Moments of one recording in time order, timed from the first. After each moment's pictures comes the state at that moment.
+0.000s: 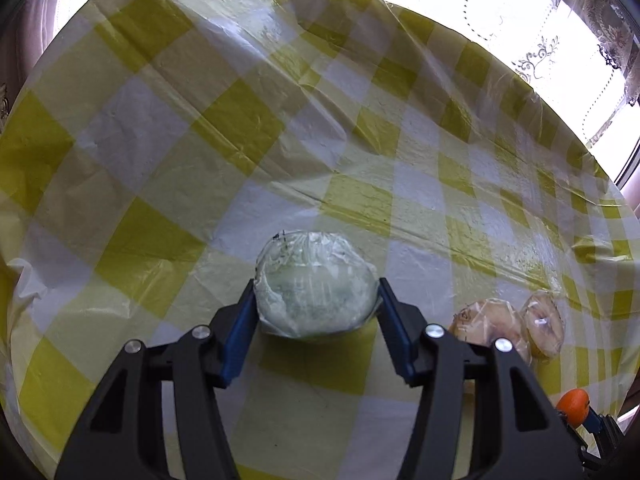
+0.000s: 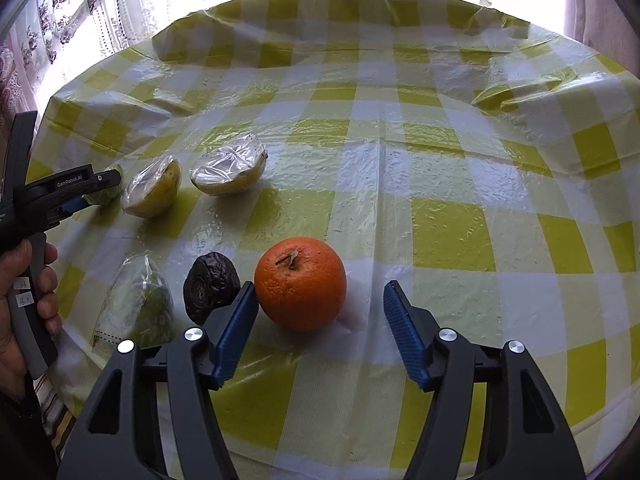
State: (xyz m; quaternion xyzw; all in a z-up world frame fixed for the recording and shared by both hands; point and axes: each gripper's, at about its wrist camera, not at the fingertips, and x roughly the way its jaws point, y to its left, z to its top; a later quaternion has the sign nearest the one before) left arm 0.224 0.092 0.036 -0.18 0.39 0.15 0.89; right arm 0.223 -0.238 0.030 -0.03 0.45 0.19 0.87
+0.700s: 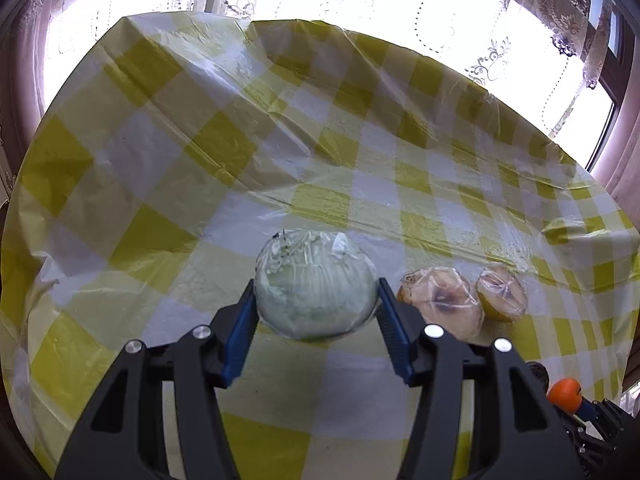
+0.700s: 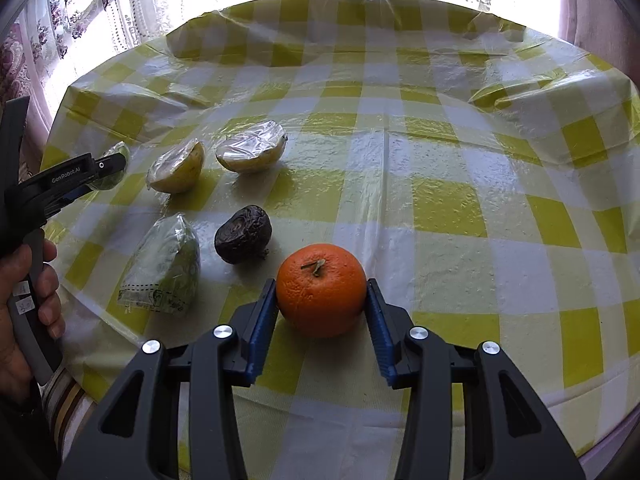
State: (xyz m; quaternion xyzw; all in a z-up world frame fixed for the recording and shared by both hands) left arm 0.181 0.058 0.058 -0.15 0.35 0.11 0.92; right arm 0.183 -0.245 0.035 -0.04 0.45 0.19 0.87
